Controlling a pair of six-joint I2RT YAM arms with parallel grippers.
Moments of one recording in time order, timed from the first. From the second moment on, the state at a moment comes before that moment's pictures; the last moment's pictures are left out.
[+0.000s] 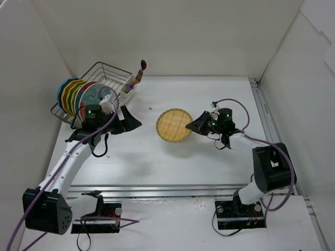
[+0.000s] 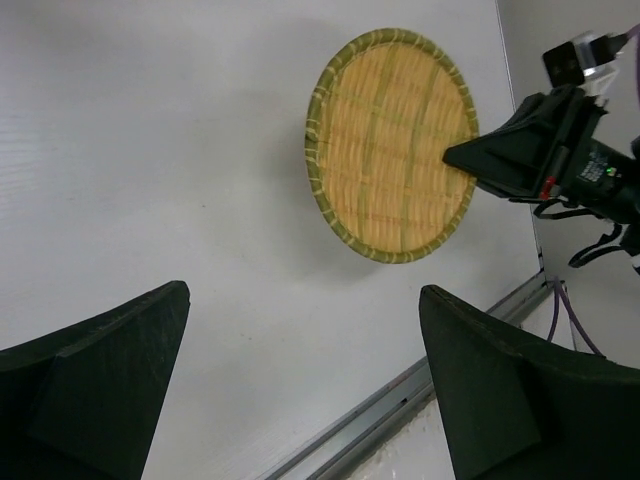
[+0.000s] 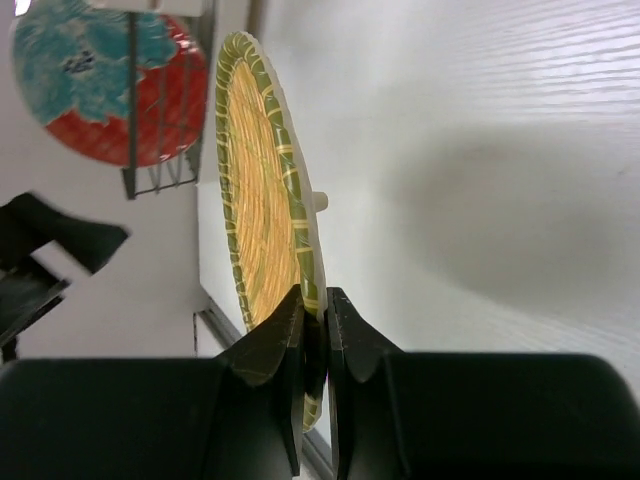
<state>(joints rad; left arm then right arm) -0.16 1.14 0.91 -0.28 0.52 -0.51 0.22 1.55 0.70 0.36 -0.61 0.88</state>
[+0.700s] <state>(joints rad) -0.38 1.41 1.05 -0.17 0.55 -0.55 0.26 1.30 0.64 0.34 -0.72 0.89</state>
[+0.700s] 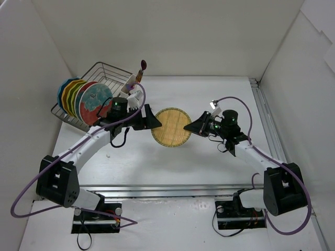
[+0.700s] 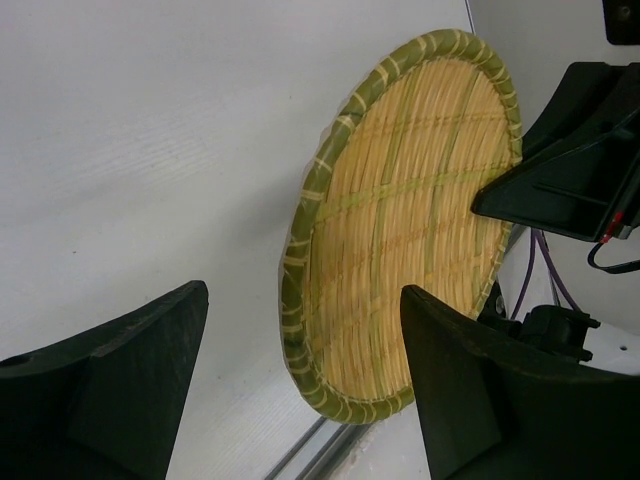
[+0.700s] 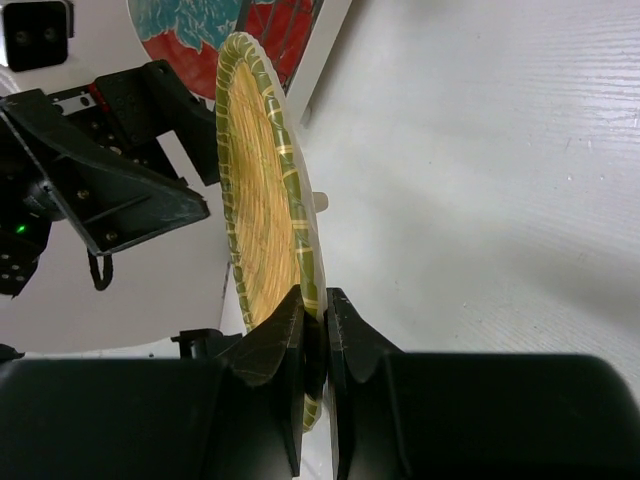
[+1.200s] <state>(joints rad) -0.41 1.46 1.08 -0.15 0.65 -0.55 0.26 1.28 0.64 0.34 -0.74 0.89</state>
